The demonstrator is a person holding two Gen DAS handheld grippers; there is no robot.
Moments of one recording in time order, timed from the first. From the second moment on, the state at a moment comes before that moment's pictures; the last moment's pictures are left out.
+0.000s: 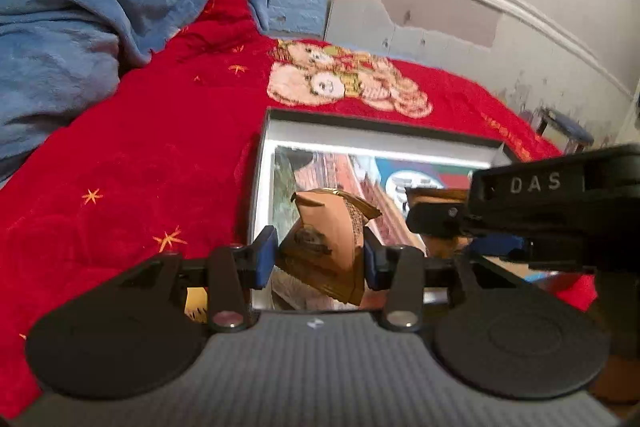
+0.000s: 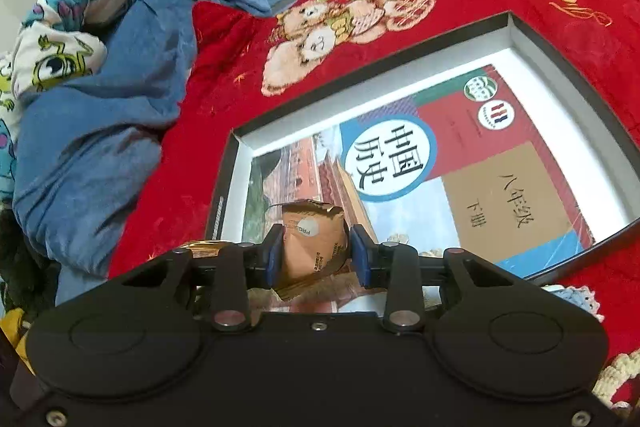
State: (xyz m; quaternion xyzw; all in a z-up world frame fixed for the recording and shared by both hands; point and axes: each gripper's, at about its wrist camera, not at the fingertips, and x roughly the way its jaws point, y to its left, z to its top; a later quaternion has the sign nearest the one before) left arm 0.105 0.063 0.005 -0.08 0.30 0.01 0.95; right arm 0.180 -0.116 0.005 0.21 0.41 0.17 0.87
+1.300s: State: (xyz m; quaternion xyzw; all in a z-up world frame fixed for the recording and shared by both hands) left arm 0.117 0.059 -0.008 -0.08 0.33 0.00 0.94; right arm 0.187 -0.100 -0.012 0.20 0.43 0.17 0.87
